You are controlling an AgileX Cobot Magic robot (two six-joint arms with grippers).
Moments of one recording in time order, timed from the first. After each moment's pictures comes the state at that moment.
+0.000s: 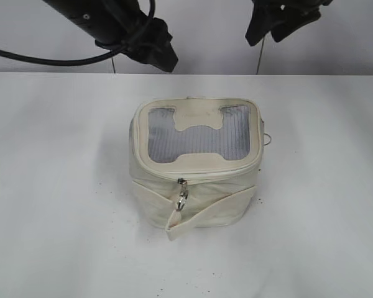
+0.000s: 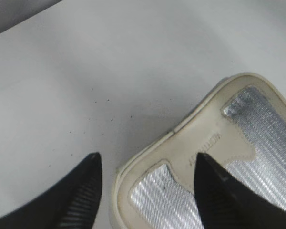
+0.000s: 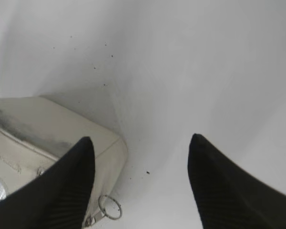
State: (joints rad) left arm -0.58 1.72 -1.47 -0.27 0.71 0.30; right arm 0.28 2.11 -2.09 0.30 1.22 -0.30
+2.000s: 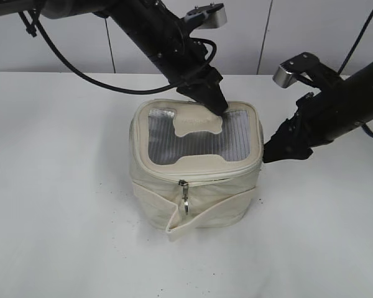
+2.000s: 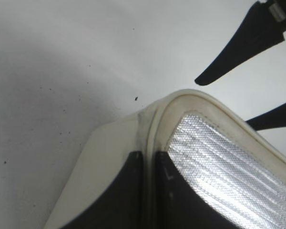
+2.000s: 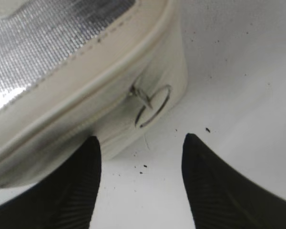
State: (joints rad) left arm -0.57 2.24 -1.99 -0.64 1.14 0.65; right arm 0.19 1.77 -1.00 0.80 0.67 -1.23
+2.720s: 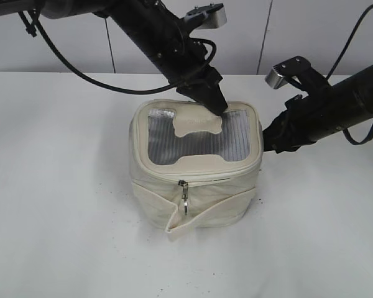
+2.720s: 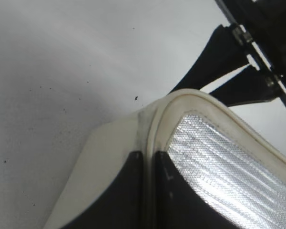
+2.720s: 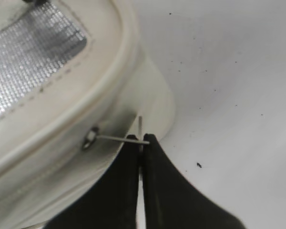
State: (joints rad) left arm -0.57 2.24 -1.99 -0.64 1.14 0.65; right arm 0.19 1.86 -1.00 1.04 0.57 -1.44
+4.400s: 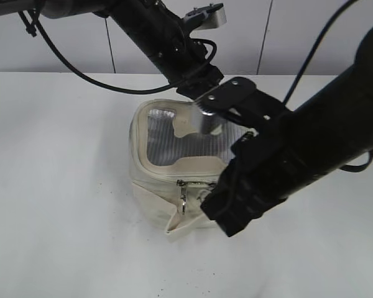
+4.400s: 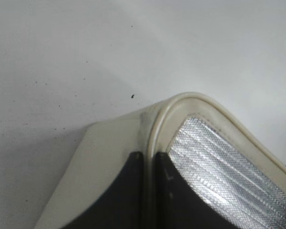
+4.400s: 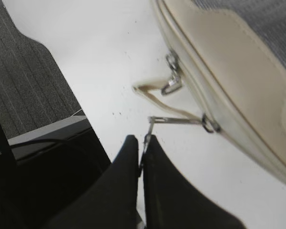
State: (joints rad) left arm -0.57 2.24 -1.99 -0.64 1.14 0.61; right arm 0.69 1.51 -0.88 0.60 0.65 -0.68
